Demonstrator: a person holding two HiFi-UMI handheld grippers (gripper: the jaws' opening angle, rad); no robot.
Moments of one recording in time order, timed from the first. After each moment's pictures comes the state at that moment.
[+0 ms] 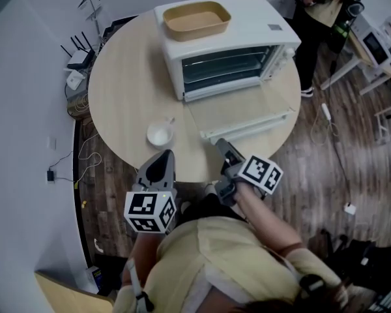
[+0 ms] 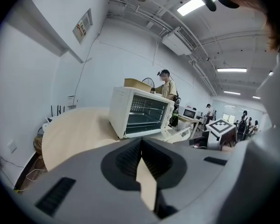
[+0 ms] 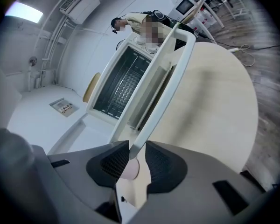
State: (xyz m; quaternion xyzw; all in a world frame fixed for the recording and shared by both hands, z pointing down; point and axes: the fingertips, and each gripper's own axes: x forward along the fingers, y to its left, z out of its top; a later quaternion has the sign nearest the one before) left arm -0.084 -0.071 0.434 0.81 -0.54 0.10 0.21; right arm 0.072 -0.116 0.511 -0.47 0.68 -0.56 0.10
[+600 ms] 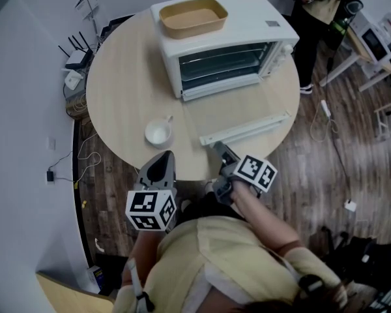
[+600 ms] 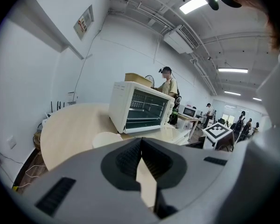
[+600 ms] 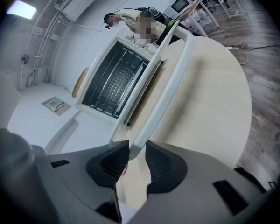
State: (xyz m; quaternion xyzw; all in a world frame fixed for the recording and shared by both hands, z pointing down) left arm -0.080 -0.067 0.454 0.81 -0.54 0.11 0.22; right arm 0.074 -0.108 0.553 -0.48 0.65 -0.58 0.08
